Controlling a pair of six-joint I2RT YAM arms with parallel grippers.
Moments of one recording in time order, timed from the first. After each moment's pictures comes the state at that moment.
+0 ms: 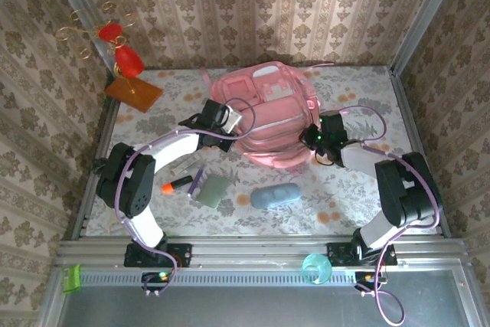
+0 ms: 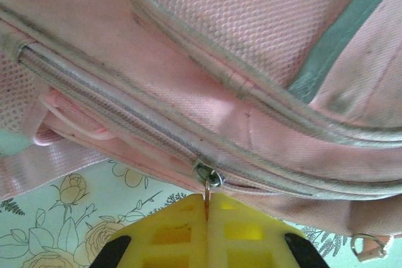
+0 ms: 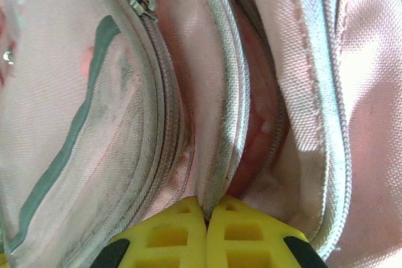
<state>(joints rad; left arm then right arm) -0.56 1.71 1.10 -0.34 0.11 0.10 0.21 1.57 0.75 0.09 -0.17 0.88</state>
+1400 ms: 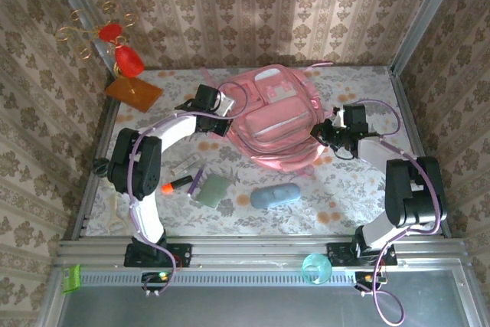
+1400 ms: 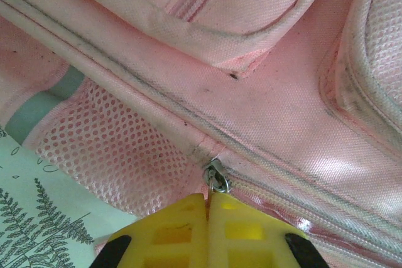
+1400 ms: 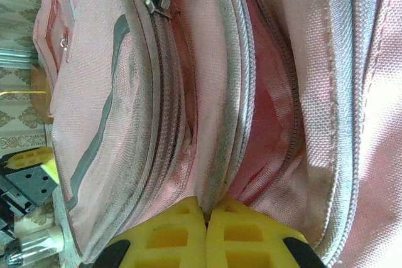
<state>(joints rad) -0.43 1.89 1.30 -0.38 0.20 0.11 0.02 1.56 0.81 -0.05 -0.51 0.71</state>
